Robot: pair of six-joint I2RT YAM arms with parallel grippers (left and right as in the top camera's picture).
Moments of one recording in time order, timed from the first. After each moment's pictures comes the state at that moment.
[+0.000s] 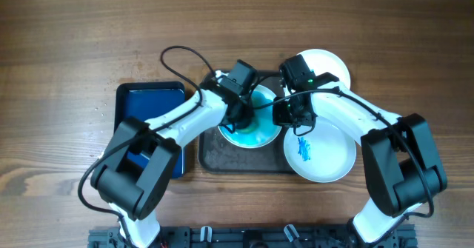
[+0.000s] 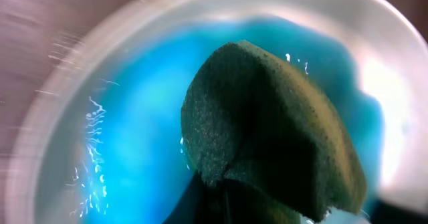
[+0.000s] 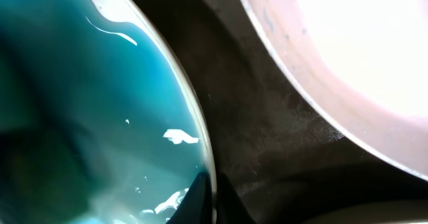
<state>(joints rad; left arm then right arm) -0.59 1.90 1.17 -0.56 0.00 -0.77 0.40 1.84 1.09 -0.69 -0.18 0.47</state>
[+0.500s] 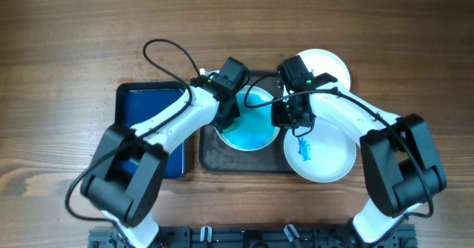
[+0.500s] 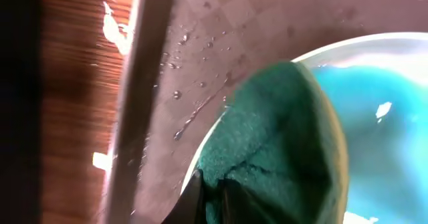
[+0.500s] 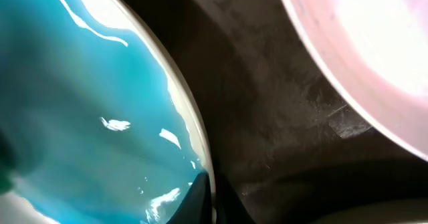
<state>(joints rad) -0.56 1.83 1.18 -0.73 -0.17 -0.75 0.41 1.84 1.09 -0.69 -0.20 0.47</state>
